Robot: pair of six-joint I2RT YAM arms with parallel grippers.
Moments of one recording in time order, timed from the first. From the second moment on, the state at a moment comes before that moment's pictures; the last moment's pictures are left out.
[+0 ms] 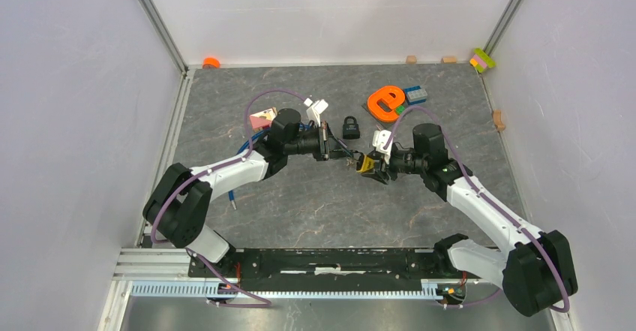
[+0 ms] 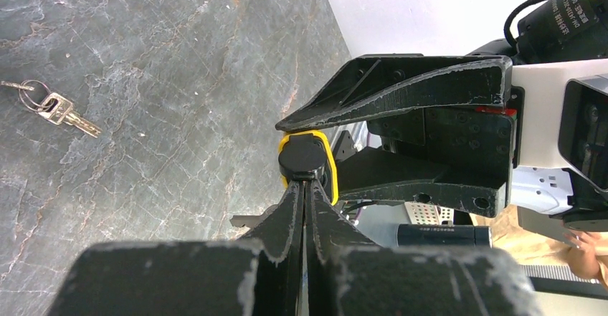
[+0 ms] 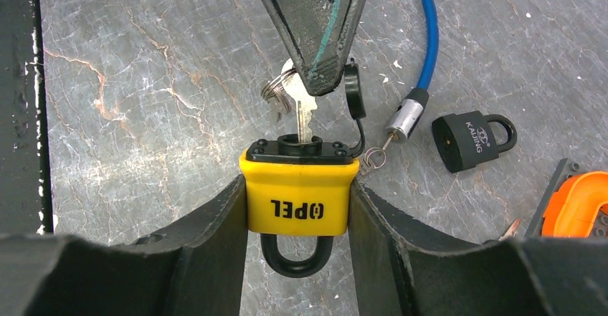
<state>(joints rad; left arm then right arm) -0.64 1.54 0.88 0.35 0.66 -0.82 0.39 1.08 0.65 -0.13 -0.78 -0.59</state>
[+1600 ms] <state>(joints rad) -0.70 1.49 0.88 0.24 0.60 -0.76 0.35 1.14 0.61 -0.12 -1.00 -0.84</state>
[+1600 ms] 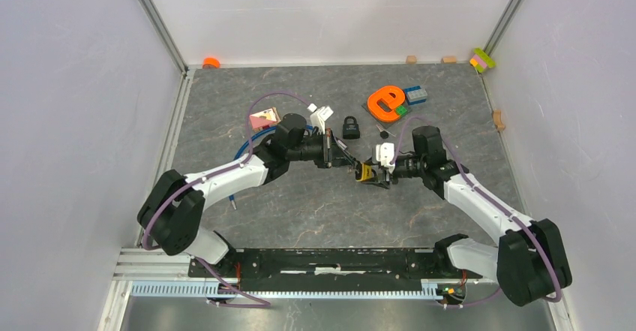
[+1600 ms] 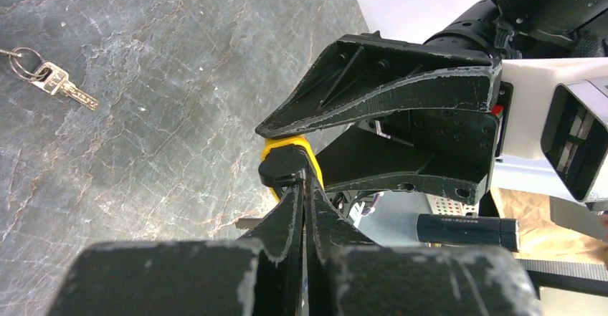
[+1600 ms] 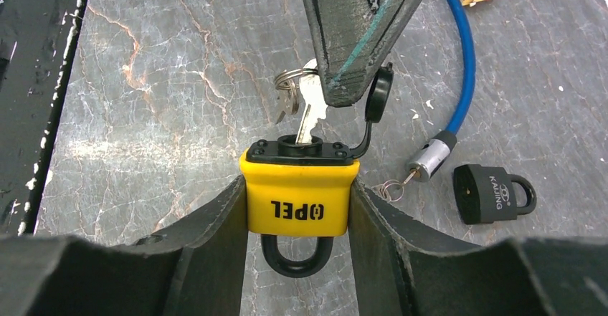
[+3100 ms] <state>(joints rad) -0.73 1.46 0.85 0.21 0.46 -0.68 0.33 1.18 0.51 0.15 -1.03 -0.61</state>
